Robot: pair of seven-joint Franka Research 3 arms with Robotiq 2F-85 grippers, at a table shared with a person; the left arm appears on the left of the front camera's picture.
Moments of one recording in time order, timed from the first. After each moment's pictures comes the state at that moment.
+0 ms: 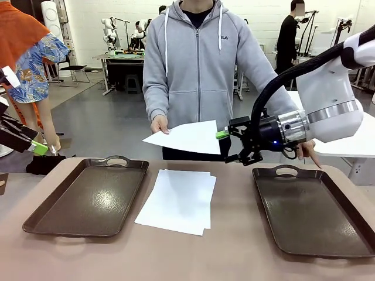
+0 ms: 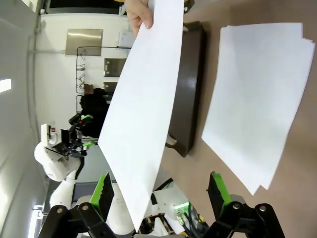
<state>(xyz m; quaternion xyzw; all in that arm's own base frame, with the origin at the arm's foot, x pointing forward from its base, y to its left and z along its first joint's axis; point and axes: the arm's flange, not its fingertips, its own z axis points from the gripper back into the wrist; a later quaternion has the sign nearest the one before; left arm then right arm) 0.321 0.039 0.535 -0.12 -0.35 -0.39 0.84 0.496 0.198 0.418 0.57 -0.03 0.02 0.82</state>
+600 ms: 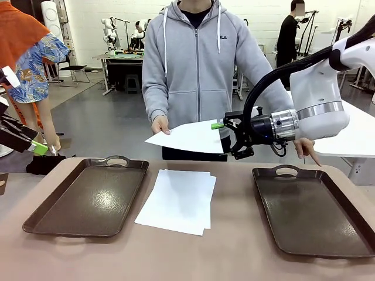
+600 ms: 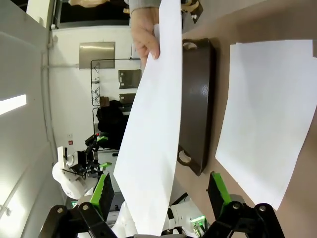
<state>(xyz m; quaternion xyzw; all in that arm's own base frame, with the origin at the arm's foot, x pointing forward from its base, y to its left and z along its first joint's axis) 0.321 0.039 0.535 -0.12 -0.35 -0.39 0.84 0.533 0.204 0.411 0.59 -0.03 -0.02 0.80</state>
